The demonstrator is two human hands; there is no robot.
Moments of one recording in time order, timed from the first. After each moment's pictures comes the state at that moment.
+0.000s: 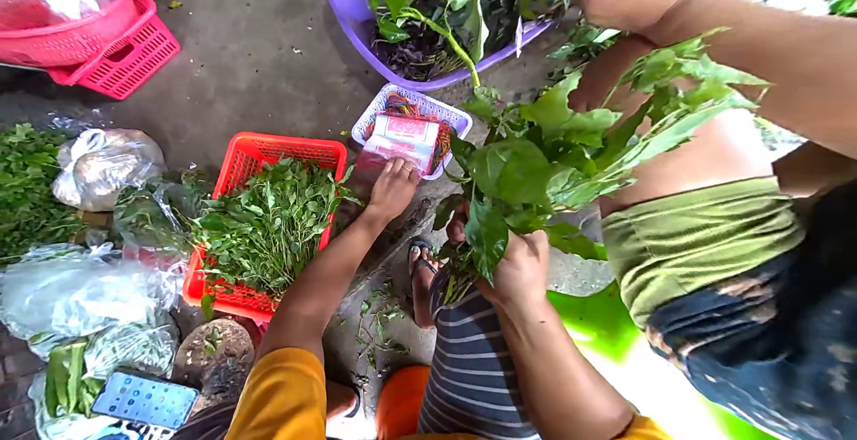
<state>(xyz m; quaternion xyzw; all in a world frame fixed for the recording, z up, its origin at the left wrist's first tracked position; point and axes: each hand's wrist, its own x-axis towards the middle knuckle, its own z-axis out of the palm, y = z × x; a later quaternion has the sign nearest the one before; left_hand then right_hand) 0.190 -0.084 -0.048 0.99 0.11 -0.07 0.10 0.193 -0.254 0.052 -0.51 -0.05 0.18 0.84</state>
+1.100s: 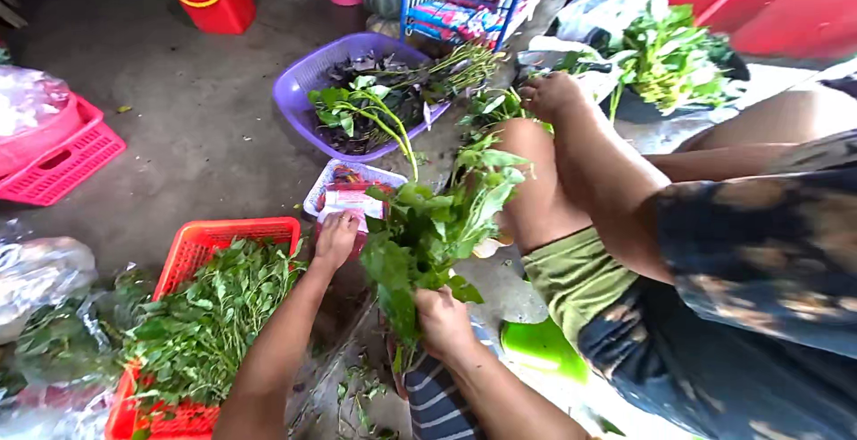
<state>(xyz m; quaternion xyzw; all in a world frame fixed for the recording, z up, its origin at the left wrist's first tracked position) 0.226 -0.022 -0.138 0.99 0.06 0.04 0.07 0.194 -0.260 0.056 -0.49 -0.09 0.23 0.83</state>
